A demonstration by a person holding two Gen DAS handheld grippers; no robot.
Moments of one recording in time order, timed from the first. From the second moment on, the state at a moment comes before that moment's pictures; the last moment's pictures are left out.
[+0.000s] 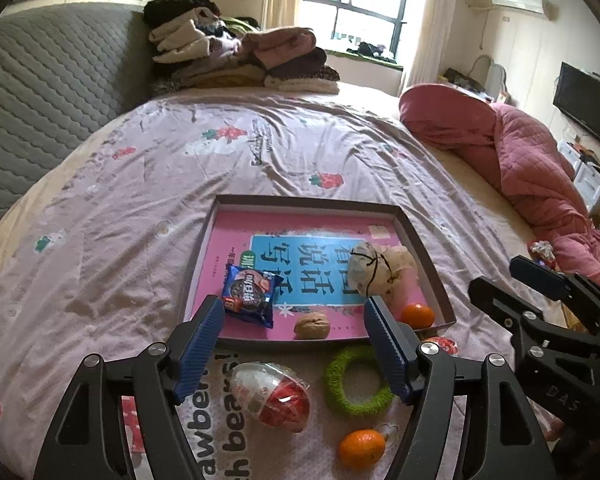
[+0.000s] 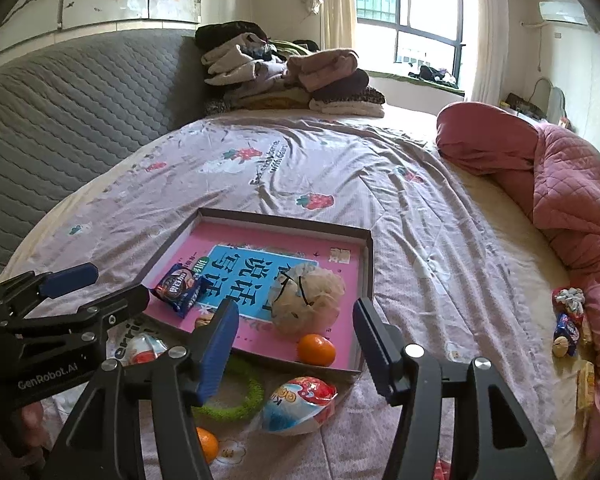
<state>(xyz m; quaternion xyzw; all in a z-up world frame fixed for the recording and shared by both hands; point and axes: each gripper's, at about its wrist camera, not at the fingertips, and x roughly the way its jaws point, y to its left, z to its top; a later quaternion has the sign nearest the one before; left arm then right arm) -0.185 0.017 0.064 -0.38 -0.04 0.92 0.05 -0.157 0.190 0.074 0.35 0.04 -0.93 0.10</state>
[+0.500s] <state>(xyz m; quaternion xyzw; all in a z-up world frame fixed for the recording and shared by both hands) -0.165 0.017 0.059 -0.37 -0.04 0.93 0.05 -0.145 0.196 0.074 0.35 0.03 -0.93 0.09</state>
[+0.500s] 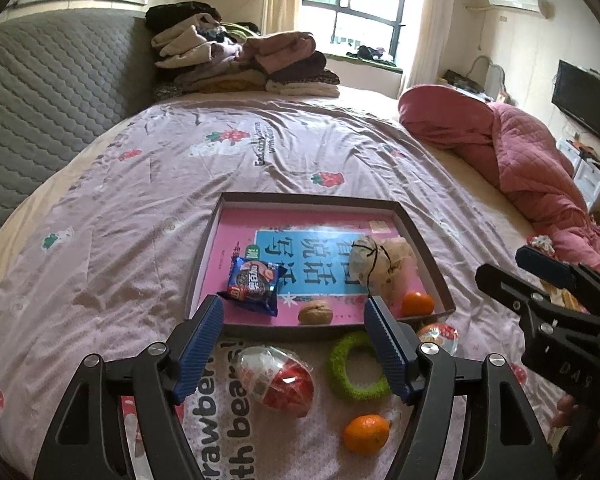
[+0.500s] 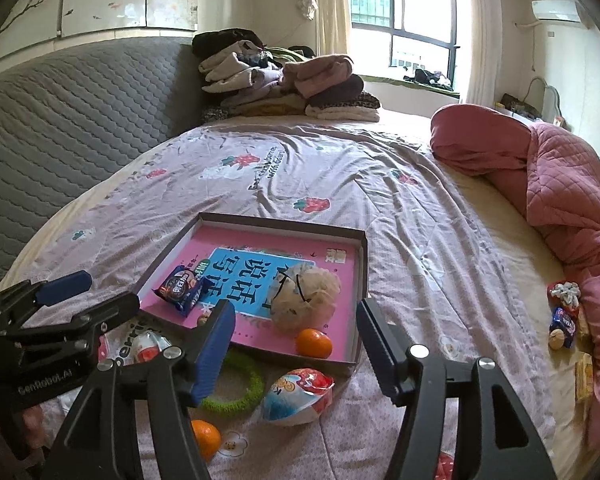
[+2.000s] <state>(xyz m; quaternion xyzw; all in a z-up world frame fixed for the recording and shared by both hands) -0.144 0.042 0.004 -0.41 -0.02 0.91 0.08 -0.150 0.209 0.013 0.41 0.02 -0.91 0.06</state>
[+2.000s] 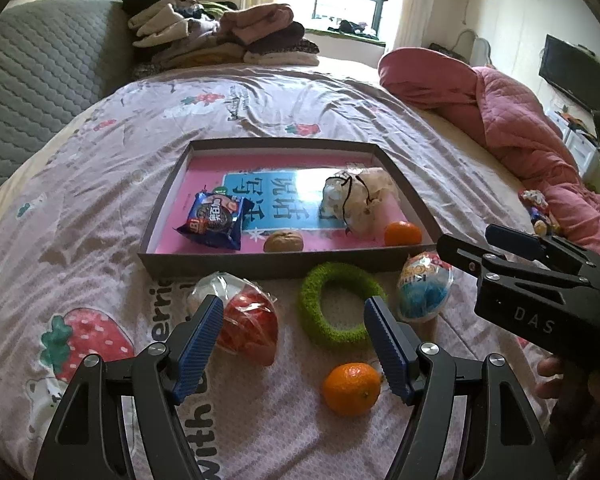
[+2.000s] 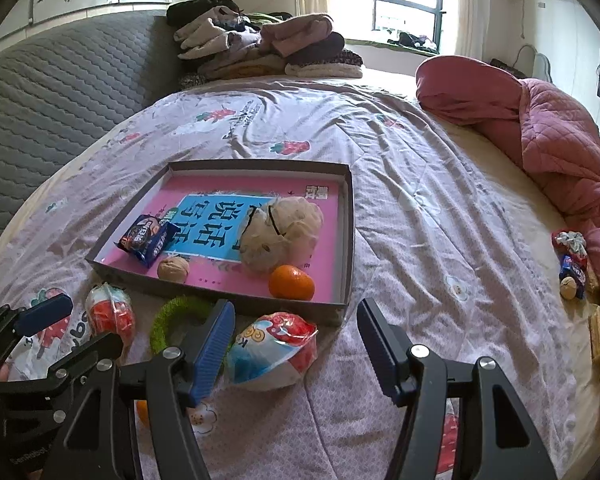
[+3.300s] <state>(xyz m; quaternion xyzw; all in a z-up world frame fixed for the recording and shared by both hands) -0.107 0.063 -0.025 -0.43 0.01 0.89 0.10 -0.126 0.199 -0.004 0.42 0.03 -0.90 0.07</state>
